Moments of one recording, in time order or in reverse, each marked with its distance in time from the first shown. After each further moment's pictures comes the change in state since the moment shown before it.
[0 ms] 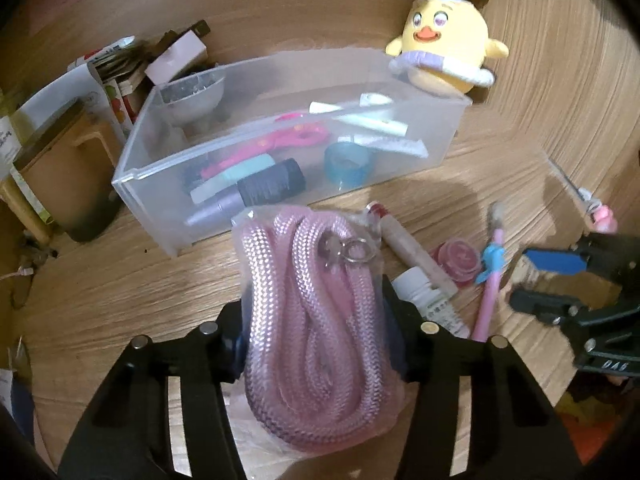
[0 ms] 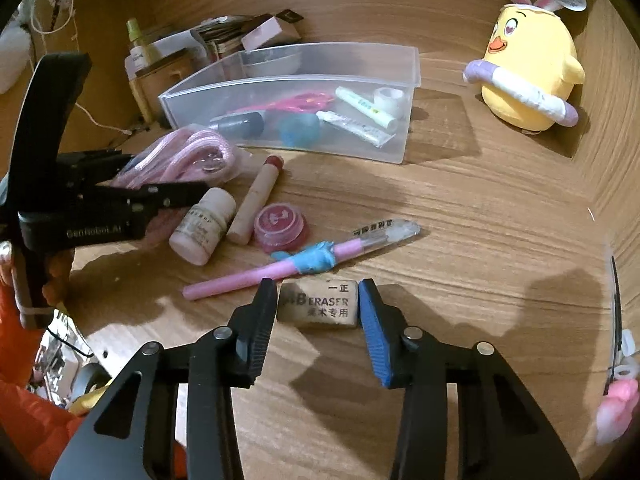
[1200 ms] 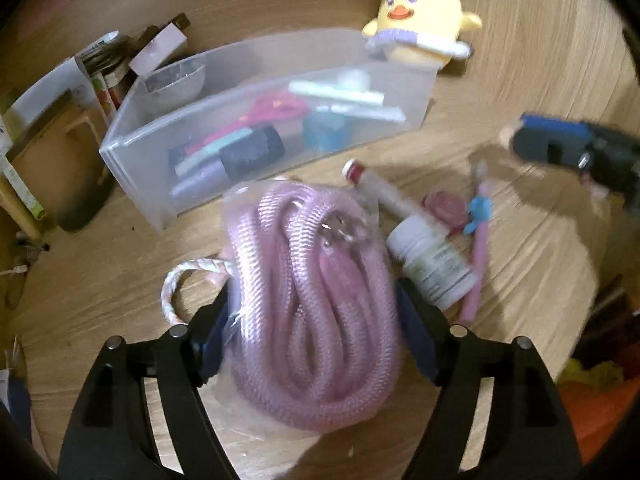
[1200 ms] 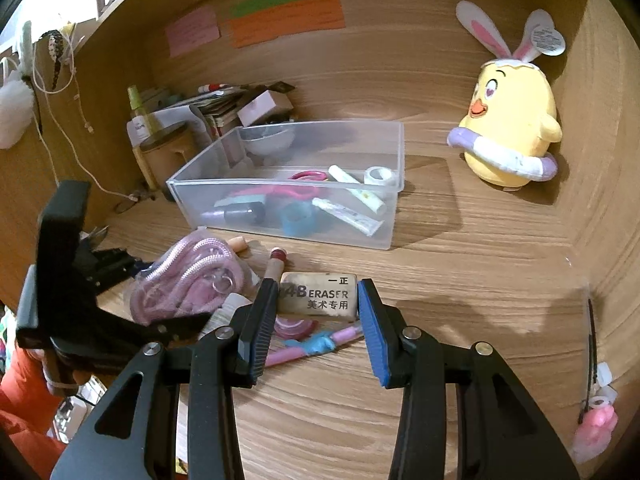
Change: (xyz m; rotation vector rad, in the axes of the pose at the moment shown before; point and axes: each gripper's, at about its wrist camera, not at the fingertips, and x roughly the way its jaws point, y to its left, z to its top) left arm 0.006 -0.009 -0.022 0.087 0.028 0.007; right arm -0.035 0.004 0.037 0.057 -0.180 -0.013
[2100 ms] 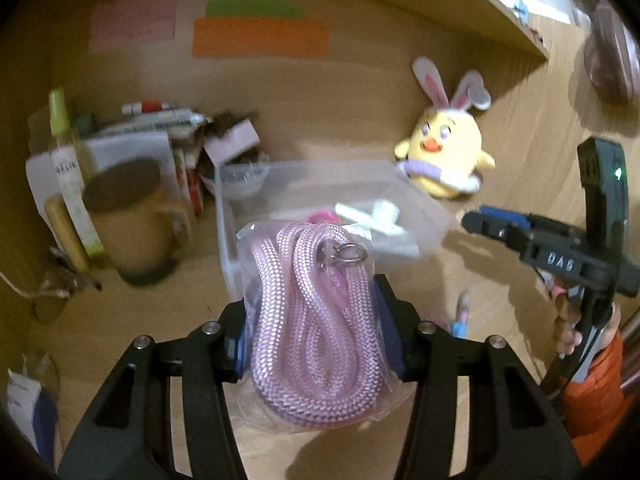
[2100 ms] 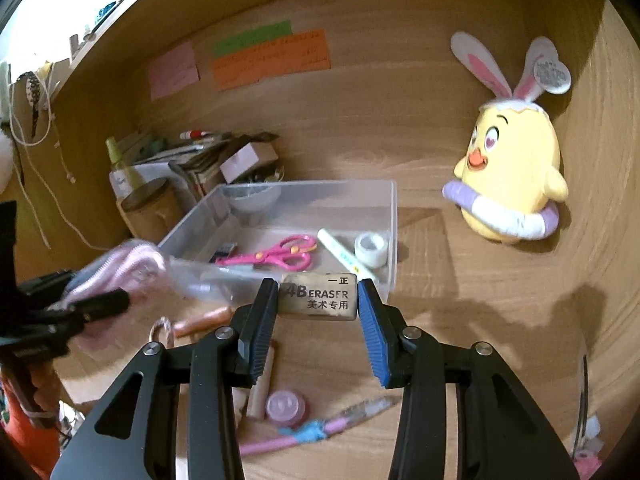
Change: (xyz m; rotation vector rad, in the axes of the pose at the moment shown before) left arm -0.087 0.064 0.042 -0.199 -0.279 -0.048; right arm 0.013 -0.007 0.061 0.038 -0.099 -0.030
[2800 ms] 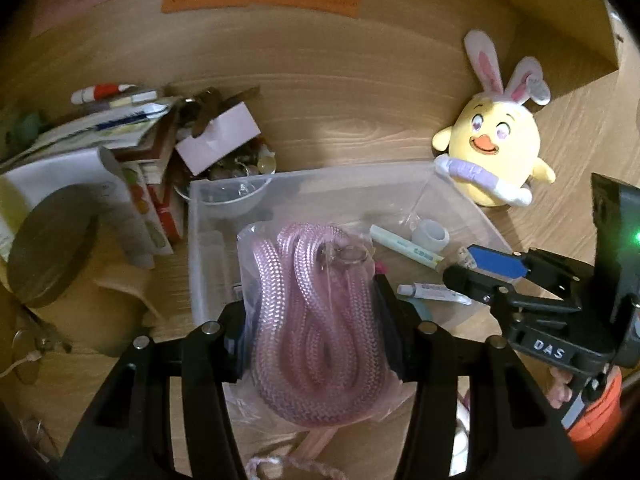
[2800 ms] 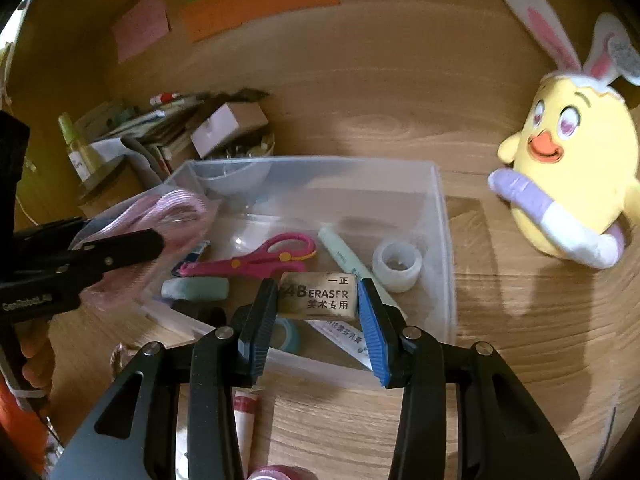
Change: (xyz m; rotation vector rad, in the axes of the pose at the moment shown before) left arm 0.107 0.022 0.053 -0.023 0.155 0.010; right arm 0.100 -0.002 0.023 -0.011 0.153 0.012
